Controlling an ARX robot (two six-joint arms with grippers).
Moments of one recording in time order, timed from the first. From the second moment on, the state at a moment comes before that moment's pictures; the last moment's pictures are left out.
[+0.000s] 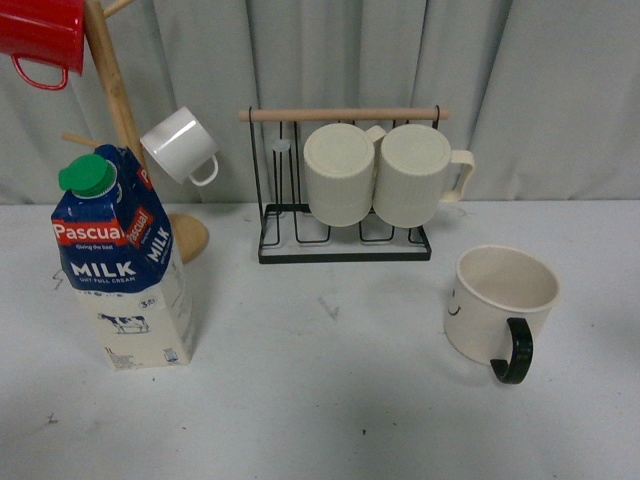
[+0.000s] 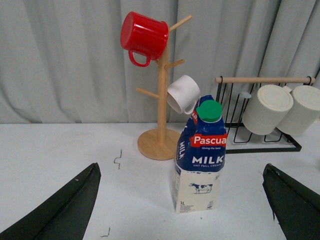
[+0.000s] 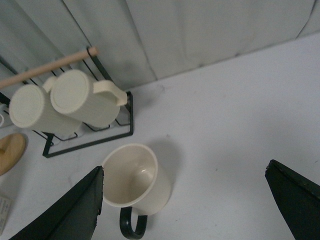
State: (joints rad) left arm 0.00 0.01 0.01 0.00 0.00 -0.01; right arm -0.14 1.14 0.45 0.40 -0.21 0.20
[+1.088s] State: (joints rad) left arm 0.00 0.01 0.01 0.00 0.00 -0.01; right arm 0.11 2.03 1.12 -0.02 0.04 0.43
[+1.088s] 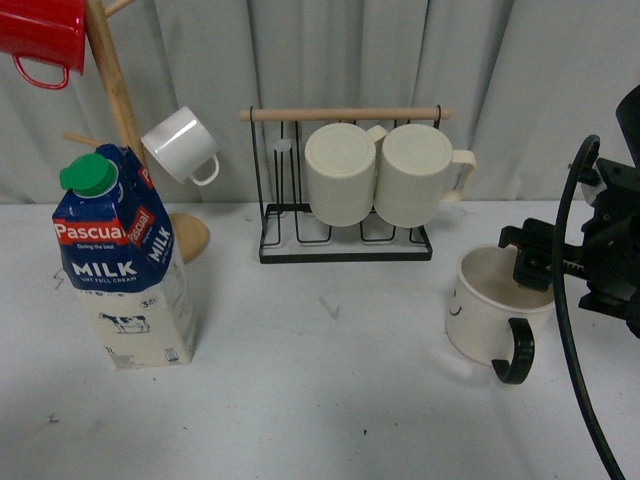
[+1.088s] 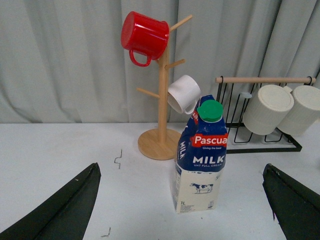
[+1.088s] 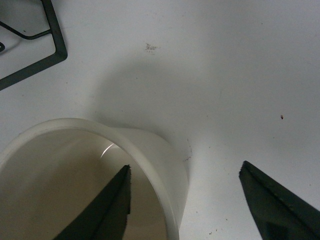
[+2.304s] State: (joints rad) left arm 0.00 0.01 0.01 0.00 0.00 -0.01; right arm 0.38 2.07 1.32 -0.25 0.05 0.40
